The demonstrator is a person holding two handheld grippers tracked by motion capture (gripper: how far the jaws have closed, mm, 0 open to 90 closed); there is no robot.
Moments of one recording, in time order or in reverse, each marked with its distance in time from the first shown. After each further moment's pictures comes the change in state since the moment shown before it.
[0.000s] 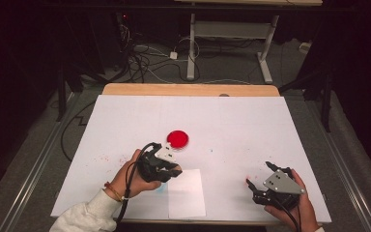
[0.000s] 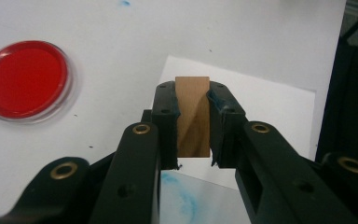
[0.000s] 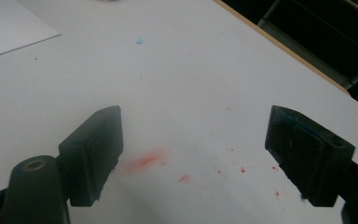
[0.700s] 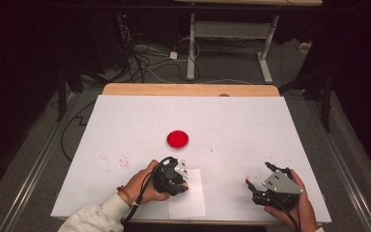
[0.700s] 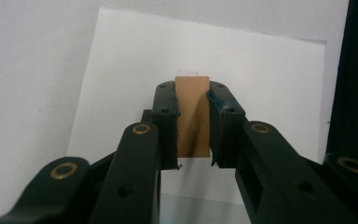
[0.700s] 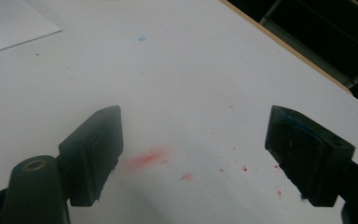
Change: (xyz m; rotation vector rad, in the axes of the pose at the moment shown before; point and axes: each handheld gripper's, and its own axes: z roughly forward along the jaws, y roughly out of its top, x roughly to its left) left arm -0.012 -0.001 0.053 0.145 -0.085 0.075; right arm 0.001 -0.001 0.001 0.009 0.004 -0.008
